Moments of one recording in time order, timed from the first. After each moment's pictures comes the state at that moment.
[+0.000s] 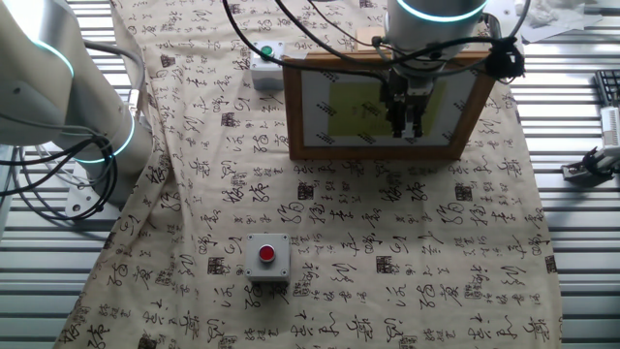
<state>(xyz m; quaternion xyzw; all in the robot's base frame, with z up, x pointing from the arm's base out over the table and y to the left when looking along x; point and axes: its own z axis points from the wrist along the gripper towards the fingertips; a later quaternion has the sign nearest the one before) 0.502 -0.001 0.168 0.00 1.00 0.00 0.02</state>
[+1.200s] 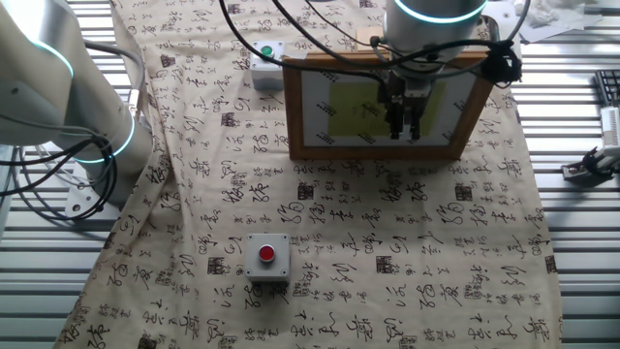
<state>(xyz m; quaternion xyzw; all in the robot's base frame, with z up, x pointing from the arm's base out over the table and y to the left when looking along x) 0.500 -0.006 0.168 0.03 1.00 0.00 0.02</state>
